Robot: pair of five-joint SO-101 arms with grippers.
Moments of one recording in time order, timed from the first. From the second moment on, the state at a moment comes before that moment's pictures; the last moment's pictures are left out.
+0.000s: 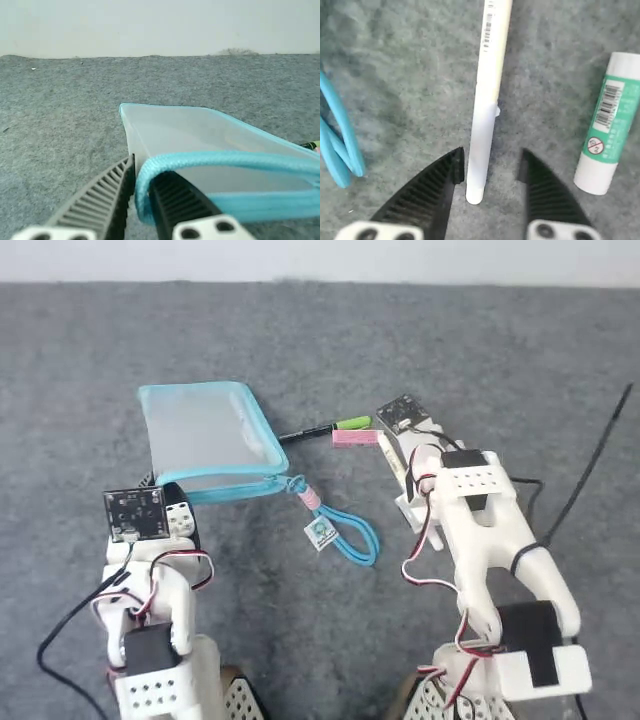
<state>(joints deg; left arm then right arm) -17.3 -102.8 91.6 46.6 -0.7 -9.9 -5.6 37.3 55.6 23.5</state>
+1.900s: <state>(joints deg) -4.5 -102.8 94.3 46.6 -0.7 -35.2 -39.3 35.6 90.5 29.7</state>
